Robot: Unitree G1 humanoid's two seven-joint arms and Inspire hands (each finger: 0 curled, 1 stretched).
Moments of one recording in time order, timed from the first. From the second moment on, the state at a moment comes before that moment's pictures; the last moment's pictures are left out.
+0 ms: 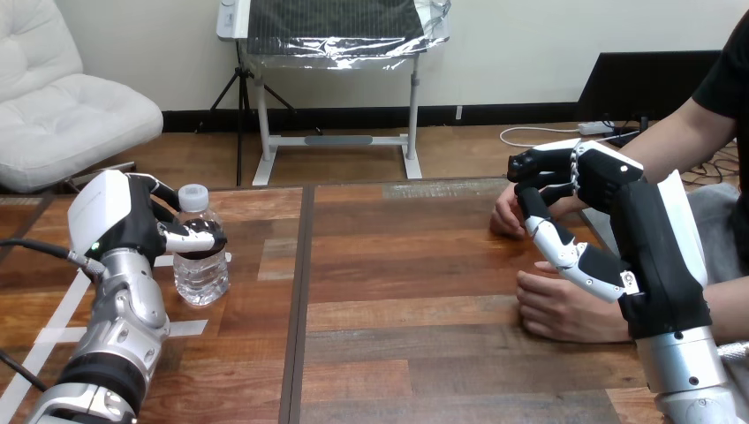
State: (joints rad) left arm -0.71 0.38 -0.20 1.15 0.41 -0.01 0.42; right arm 0.03 -0.24 -0.08 0.03 -0.12 -0.59 0.05
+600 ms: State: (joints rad) left arm -0.68 0.37 -0.20 1.14 0.41 -0.03 0.46; right arm 0.04 -0.24 -0.08 0.00 -0.12 -0.56 0.05
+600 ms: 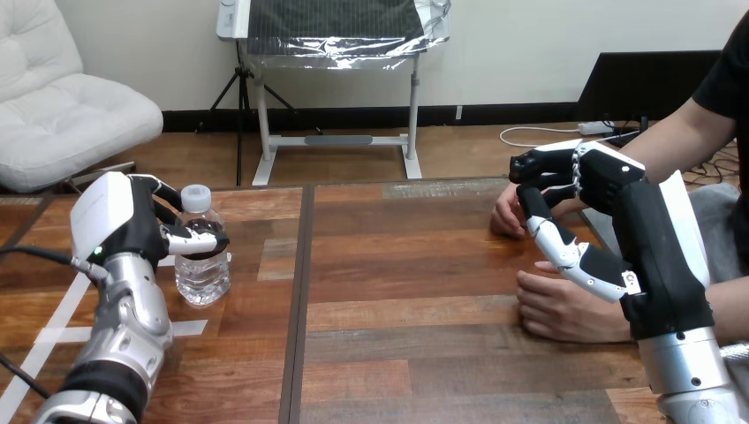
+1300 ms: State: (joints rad) left arm -0.65 0.35 -0.18 1.10 0.40 -0.07 0.48; right arm 0.05 -0.24 -0.08 0.00 -0.12 -0.55 0.05
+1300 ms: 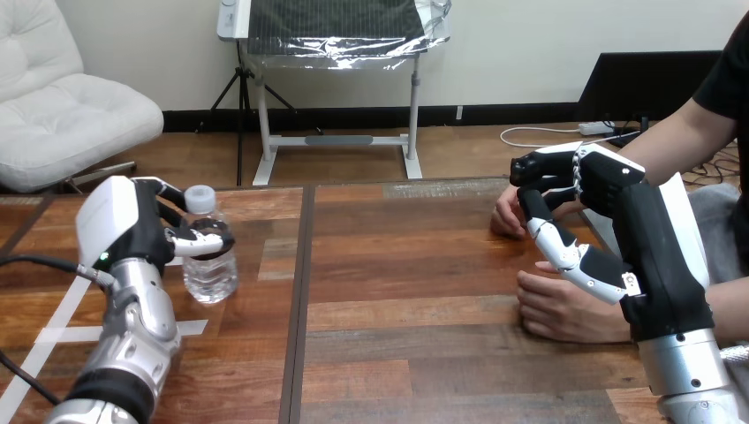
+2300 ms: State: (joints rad) left arm -0.42 0.31 -0.13 0.85 0.32 -0.23 0.47; right arm 0.05 -0.24 -0.08 0.00 -0.14 -0.55 0.04
